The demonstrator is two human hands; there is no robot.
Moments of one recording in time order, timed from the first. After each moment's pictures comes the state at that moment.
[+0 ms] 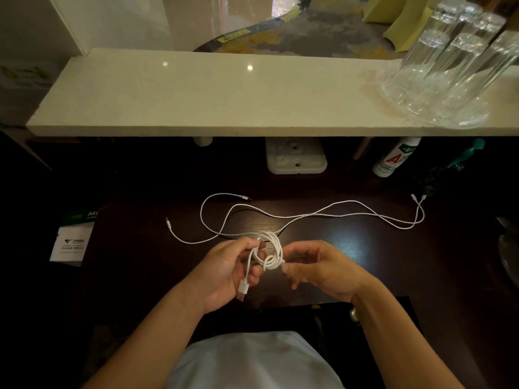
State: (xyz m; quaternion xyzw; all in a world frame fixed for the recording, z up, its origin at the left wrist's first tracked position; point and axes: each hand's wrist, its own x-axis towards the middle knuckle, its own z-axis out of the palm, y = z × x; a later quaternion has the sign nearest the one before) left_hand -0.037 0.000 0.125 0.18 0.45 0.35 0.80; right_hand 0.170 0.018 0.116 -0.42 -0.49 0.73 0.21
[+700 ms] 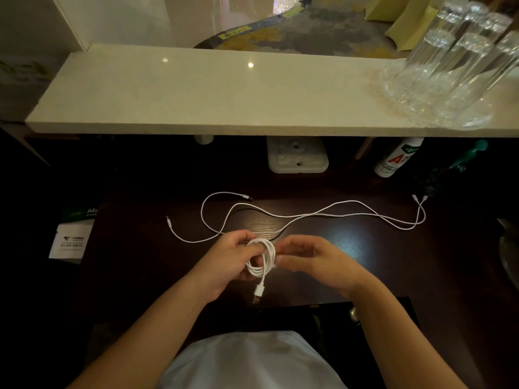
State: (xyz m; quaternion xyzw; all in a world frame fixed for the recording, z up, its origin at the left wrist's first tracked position) left_hand -0.035 0.009 0.130 0.35 0.58 0.29 0.67; right_hand 0.162 0.027 0.118 -0.48 -0.56 0.66 0.17
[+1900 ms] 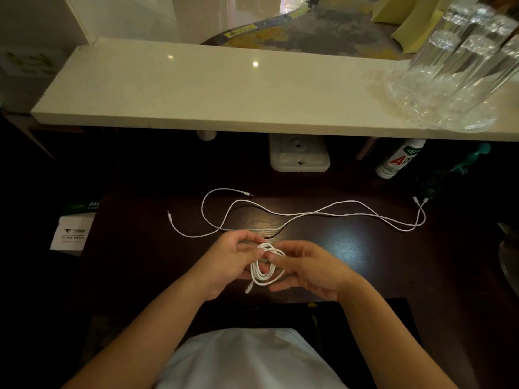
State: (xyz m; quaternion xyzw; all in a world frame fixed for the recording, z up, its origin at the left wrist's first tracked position) left_hand -0.037 -0.001 0.124 0.38 0.56 0.29 0.67; right_hand 0.152 0.020 0.109 -0.45 -0.40 0.79 0.16
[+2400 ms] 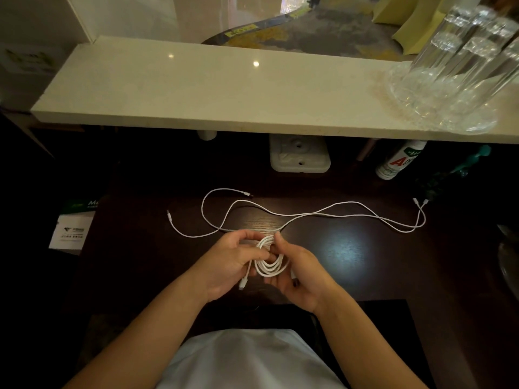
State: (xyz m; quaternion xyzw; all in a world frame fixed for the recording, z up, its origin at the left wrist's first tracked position) left_hand -0.034 0.002 0.119 0.30 0.50 0.34 0.74; right_hand 0.122 0.008 0.104 -0.44 -0.24 0.82 0.28
